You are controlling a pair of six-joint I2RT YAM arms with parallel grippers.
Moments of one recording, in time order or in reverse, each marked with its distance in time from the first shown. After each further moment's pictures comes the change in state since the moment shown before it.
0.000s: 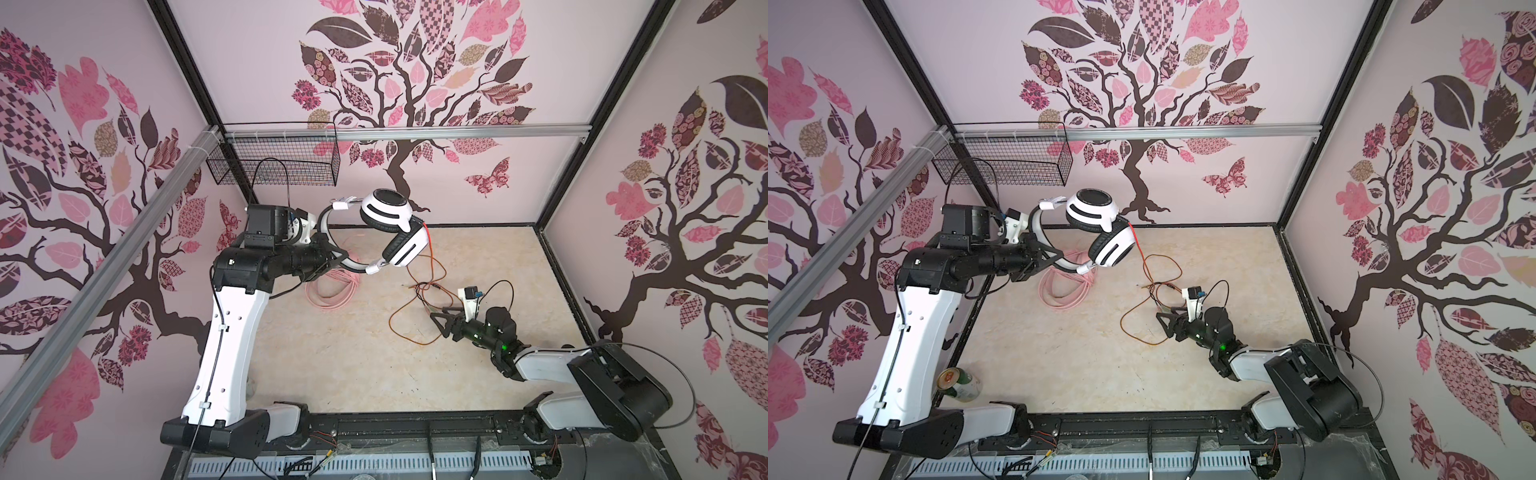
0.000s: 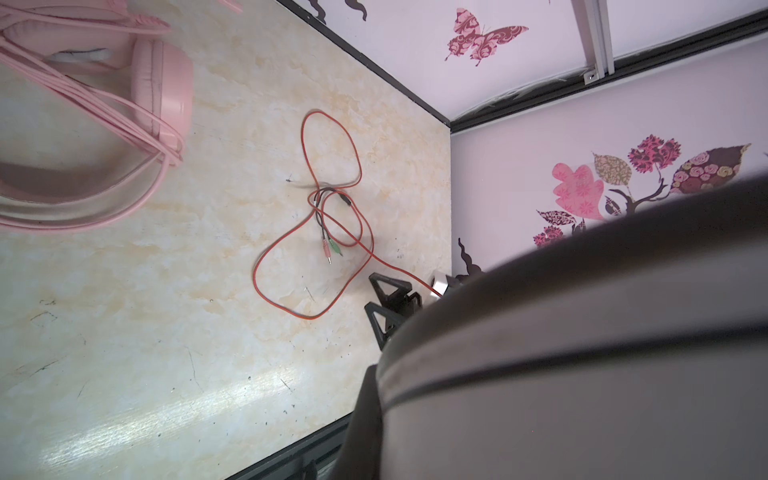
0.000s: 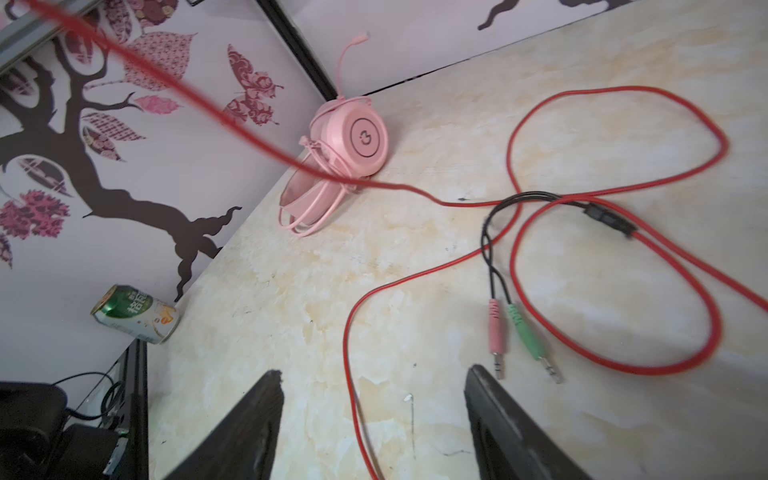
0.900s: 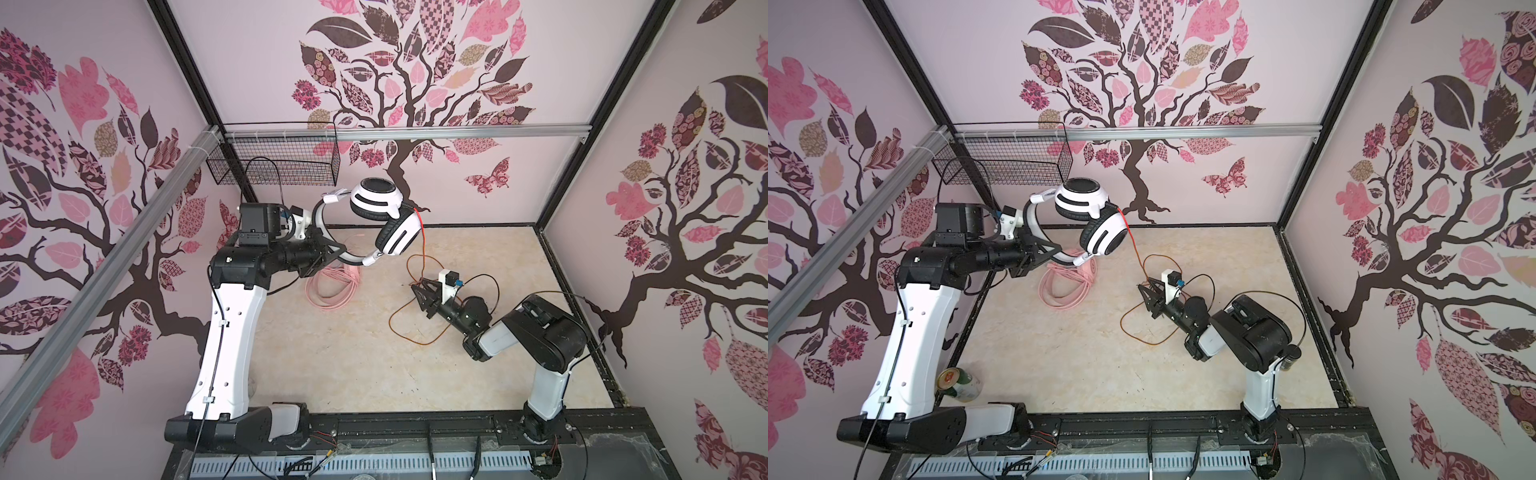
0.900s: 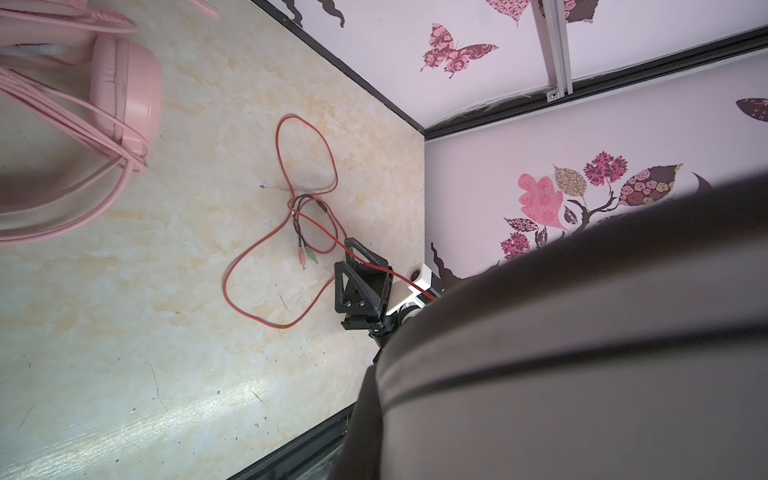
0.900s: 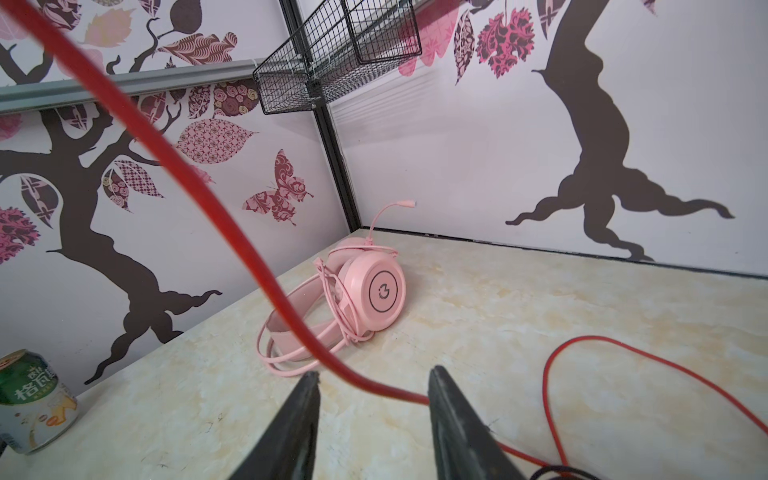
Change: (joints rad) left arm 0.051 0.000 -0.026 0.056 0.109 -0.030; right arm 0.074 0.475 0.289 0.565 0.161 -0.176
